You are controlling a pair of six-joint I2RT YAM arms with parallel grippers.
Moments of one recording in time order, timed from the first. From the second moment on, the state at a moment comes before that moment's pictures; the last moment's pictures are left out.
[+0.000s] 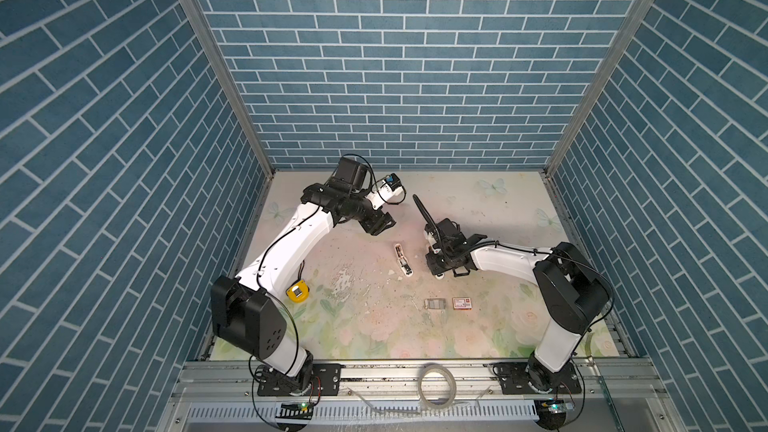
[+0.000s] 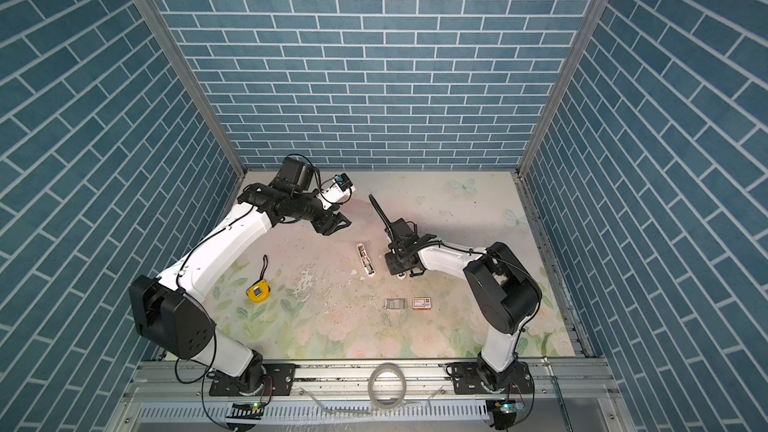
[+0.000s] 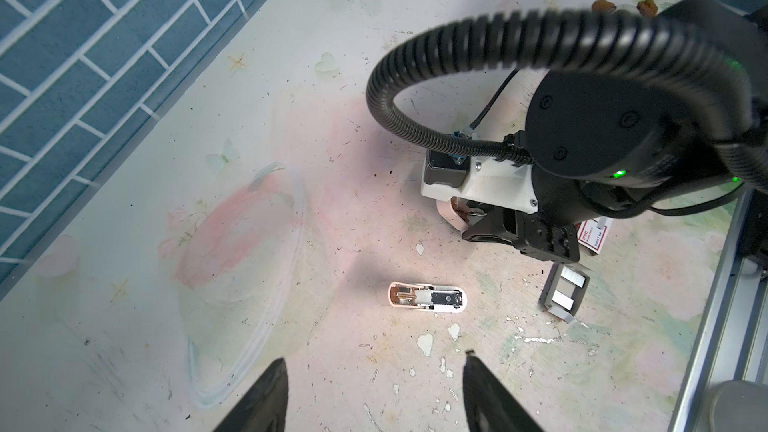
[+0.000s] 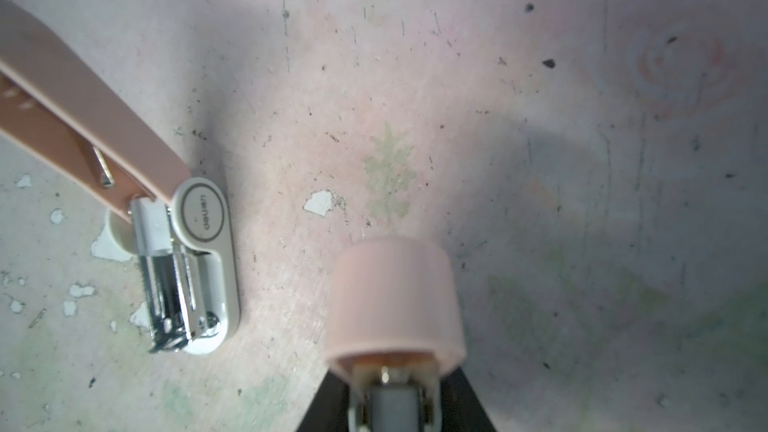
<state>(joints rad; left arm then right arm) -0.42 1.56 1.52 -0.86 0.37 0.46 0.75 1.77 1.04 -0.36 -0.01 0.26</state>
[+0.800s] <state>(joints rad) -0.42 1.55 1.49 -0.85 0.38 0.46 0.76 1.80 1.04 -0.35 0.01 0.26</state>
